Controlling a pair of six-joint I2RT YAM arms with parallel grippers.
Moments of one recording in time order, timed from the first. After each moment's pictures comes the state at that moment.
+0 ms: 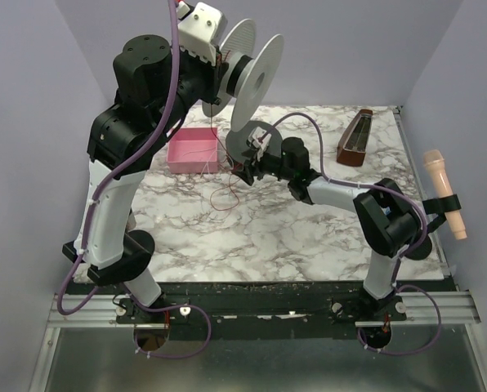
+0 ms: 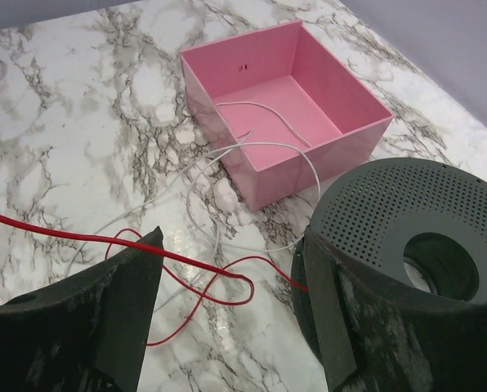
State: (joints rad) left arm -0.66 1.65 2.58 -0.92 -0.12 0.08; right arm 0.61 1.86 1.10 0.61 -0.48 -0.19
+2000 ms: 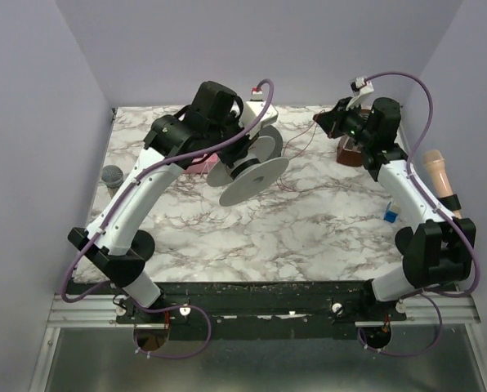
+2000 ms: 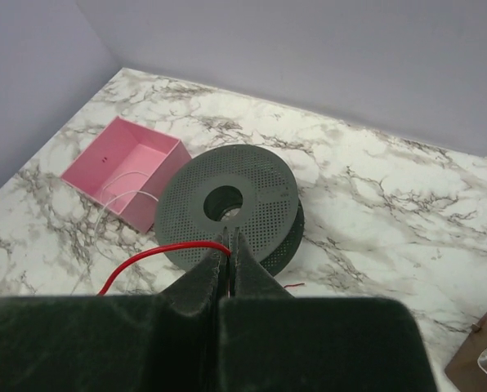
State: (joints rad) left arm -0.67 1.60 2.08 -1.14 0.22 0.29; right arm 0.12 1.51 1.18 0.22 -0.52 0.19
